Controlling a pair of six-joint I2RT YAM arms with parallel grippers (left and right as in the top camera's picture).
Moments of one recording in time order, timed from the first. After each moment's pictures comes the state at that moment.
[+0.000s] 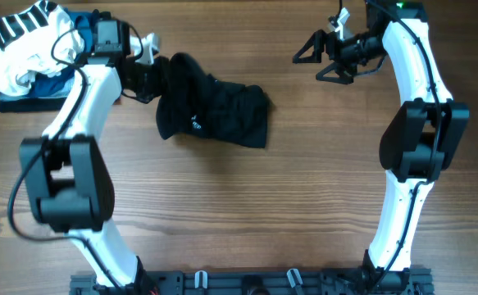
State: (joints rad) left arm 0.00 1.97 1.51 -0.69 0.59 -0.29; right arm -0.02 2.36 2.16 -1.31 -0.81 0.03
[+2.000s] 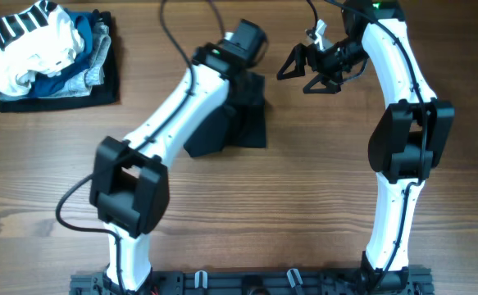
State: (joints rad) left arm -0.52 2.05 1.80 -0.98 -0.15 -0.34; right arm 0.06 2.36 2.16 -1.42 -0.75 -0.02
